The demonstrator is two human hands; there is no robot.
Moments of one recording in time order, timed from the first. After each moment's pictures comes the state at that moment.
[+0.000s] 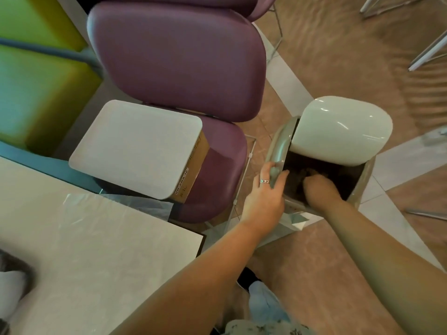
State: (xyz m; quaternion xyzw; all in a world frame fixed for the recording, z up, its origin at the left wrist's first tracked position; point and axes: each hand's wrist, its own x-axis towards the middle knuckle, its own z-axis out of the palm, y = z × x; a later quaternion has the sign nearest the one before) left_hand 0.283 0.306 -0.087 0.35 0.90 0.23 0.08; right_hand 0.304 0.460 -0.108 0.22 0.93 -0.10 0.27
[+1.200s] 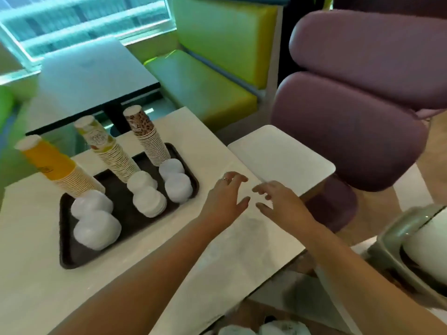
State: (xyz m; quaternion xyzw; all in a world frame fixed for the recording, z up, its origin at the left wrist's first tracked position) left_hand 0.332 -0.002 0.069 0.04 0.97 0.23 -0.02; right_hand 0.301 0.157 0.052 -0.23 0.91 -0.33 0.08
